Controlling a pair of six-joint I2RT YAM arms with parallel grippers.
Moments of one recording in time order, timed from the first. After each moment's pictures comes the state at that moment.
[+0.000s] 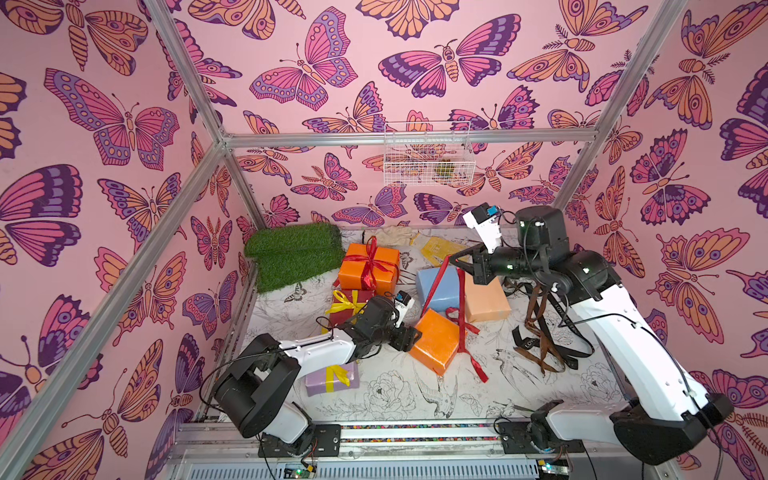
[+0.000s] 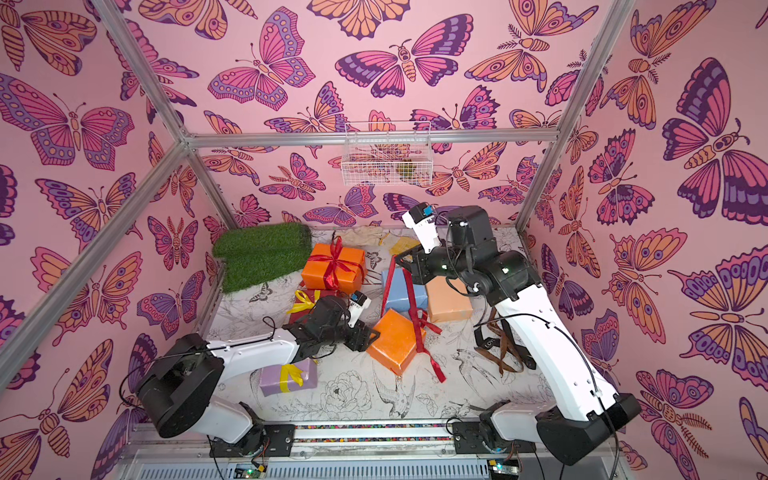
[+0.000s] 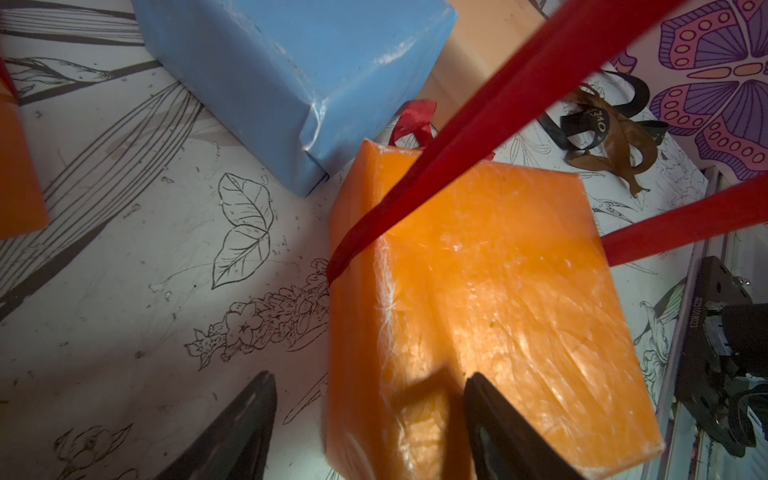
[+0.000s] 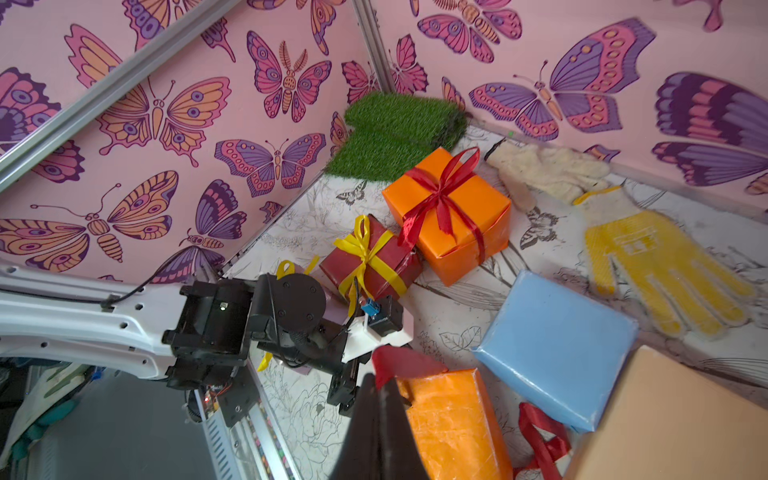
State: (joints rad) left arm -0.72 1.51 0.69 0.10 0.26 -0.23; right arm 0.49 1.31 1.67 -0.86 -0.46 0.12
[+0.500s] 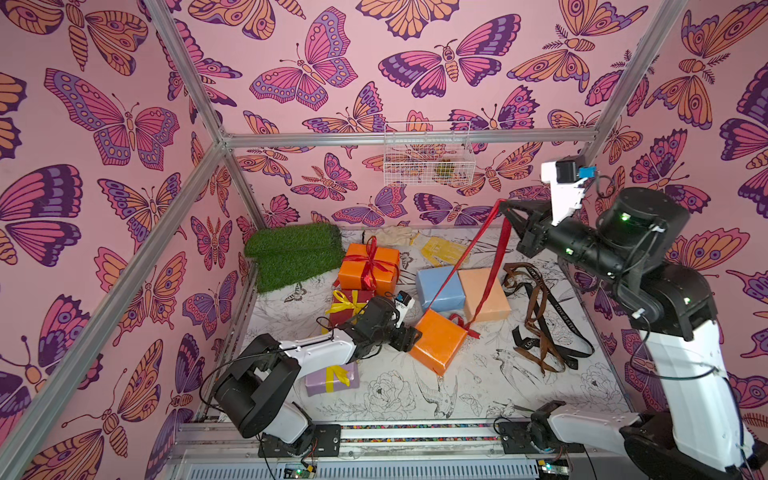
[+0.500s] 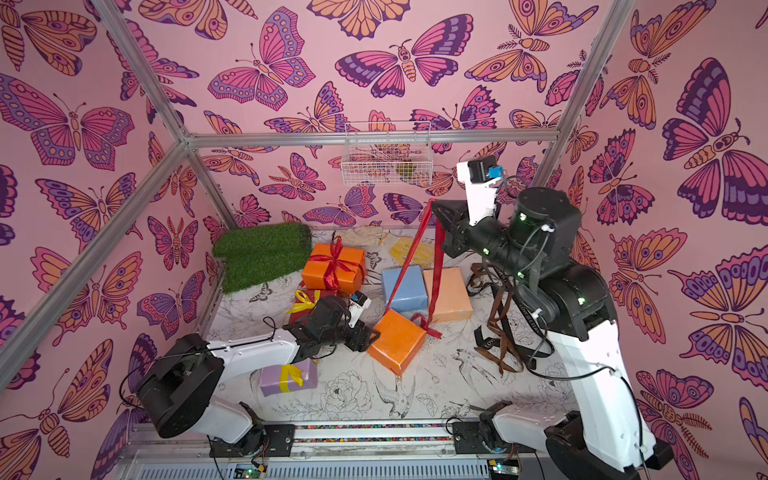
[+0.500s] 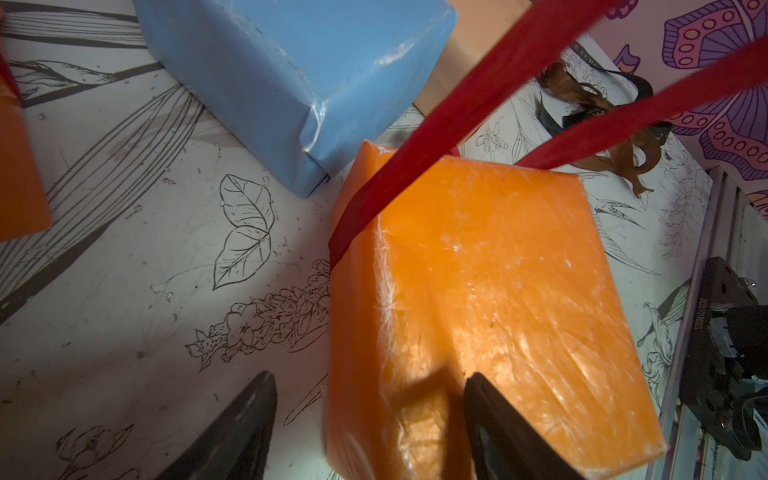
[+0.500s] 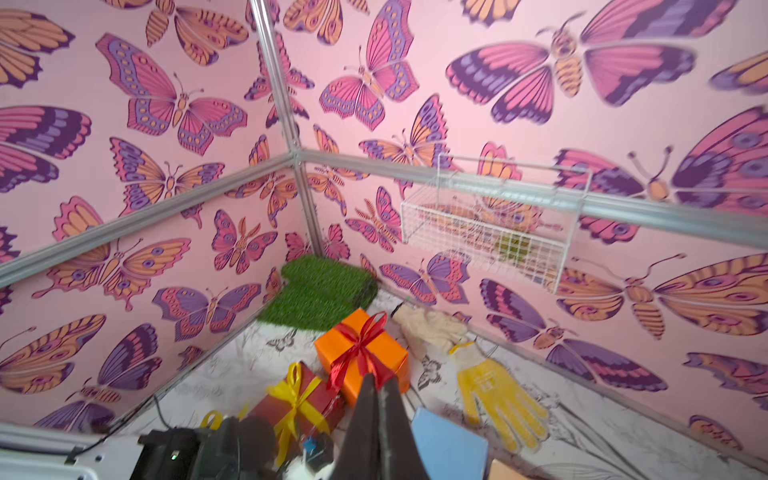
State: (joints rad) left arm -0.72 1.51 0.69 0.10 0.25 -0.23; right arm 0.48 1.21 1.96 -0.78 -0.15 0.07
